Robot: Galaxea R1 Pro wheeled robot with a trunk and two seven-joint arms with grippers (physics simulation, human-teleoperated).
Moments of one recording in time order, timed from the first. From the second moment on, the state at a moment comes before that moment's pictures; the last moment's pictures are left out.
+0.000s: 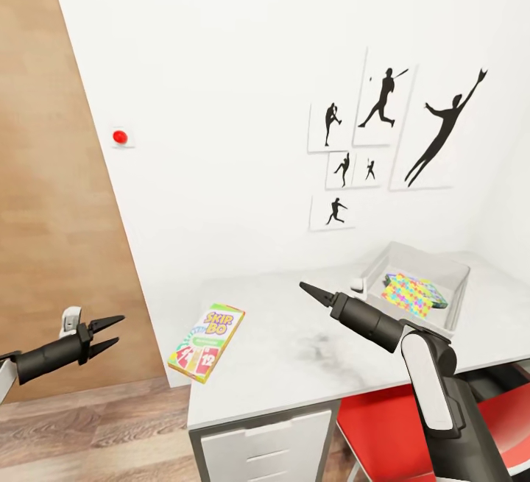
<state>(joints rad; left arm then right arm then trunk) -0.69 0.47 0.47 -0.49 0.20 0.87 -1.18 -0.40 0.02 -0.13 -1.57 -0.63 0.87 0.66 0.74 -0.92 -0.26</state>
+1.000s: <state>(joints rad) -0.69 0.46 0.48 -0.49 0.20 0.87 -1.05 -0.40 0.02 -0.12 -1.58 -0.64 0.98 0.93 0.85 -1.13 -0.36</state>
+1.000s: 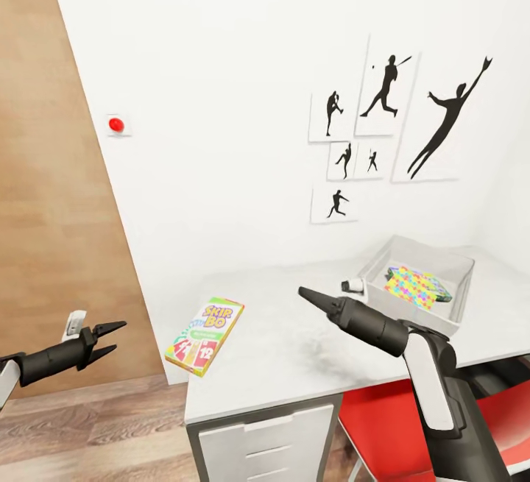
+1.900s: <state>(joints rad) -0.69 0.39 0.47 -0.49 0.21 0.87 -0.99 -0.40 0.02 -0.13 -1.58 -0.63 1.00 0.99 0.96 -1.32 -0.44</state>
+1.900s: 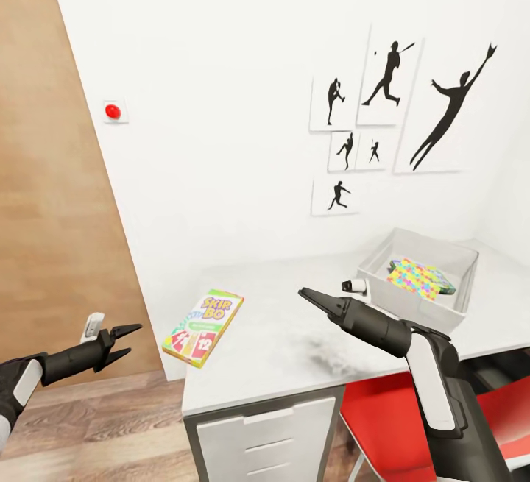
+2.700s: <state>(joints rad) -0.69 0.36 0.47 -0.49 0.20 0.87 -1.01 -0.40 0.02 -0.13 -1.58 -0.63 1.00 0.98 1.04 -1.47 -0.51</state>
